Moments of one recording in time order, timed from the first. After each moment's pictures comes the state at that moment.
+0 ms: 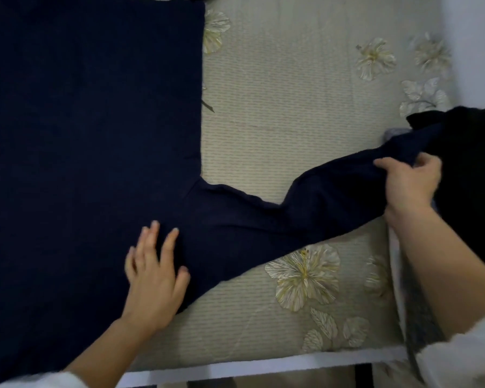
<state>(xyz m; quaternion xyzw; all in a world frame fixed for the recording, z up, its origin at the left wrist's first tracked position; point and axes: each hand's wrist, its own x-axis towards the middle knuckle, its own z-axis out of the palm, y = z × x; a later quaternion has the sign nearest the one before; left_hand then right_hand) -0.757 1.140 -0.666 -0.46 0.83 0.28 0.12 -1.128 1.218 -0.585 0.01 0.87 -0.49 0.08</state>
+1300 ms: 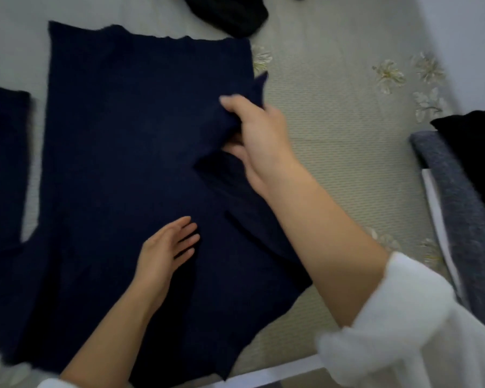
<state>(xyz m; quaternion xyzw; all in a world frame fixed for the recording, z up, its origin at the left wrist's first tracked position) -0.662 0.980 -0.632 -0.53 0.38 0.75 -0.08 -0.842 0.966 -0.519 -0.03 0.61 -0.67 0.43</state>
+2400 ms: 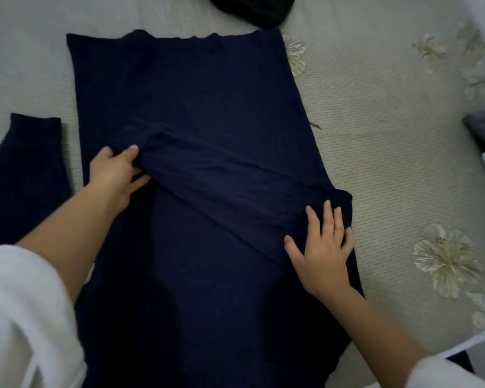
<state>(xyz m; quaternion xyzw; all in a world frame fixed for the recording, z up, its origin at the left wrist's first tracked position) -0.672 0.740 -0.672 -0.58 0.40 0.68 -0.19 -0.776 1.063 -0.680 -0.25 0.96 -0.05 0.13</state>
